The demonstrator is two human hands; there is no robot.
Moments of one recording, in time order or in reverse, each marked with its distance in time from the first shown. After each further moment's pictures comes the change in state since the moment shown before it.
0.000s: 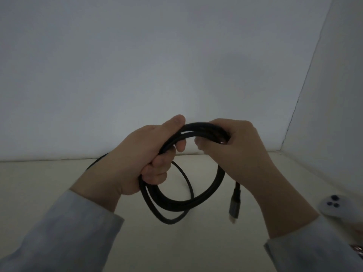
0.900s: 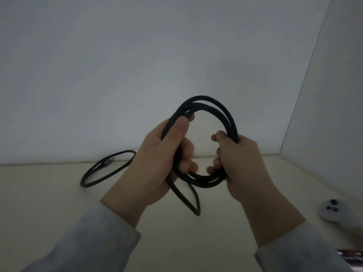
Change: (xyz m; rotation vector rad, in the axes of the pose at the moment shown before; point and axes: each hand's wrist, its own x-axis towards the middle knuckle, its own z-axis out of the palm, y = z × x) left_hand 0.012 -0.018 0.029 -0.342 0.065 0.310; right_hand 0.003 0.006 0.017 0.623 0.242 0.630
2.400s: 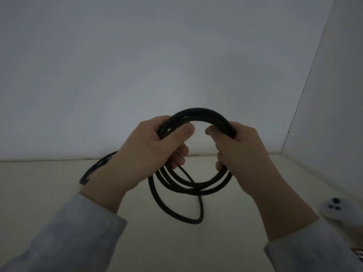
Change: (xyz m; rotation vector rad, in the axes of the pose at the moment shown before) left_hand 0.002 0.021 -0.021 0.669 0.074 0.054; right_hand 0.002 -0.007 -0.009 -0.332 -0.155 -0.284
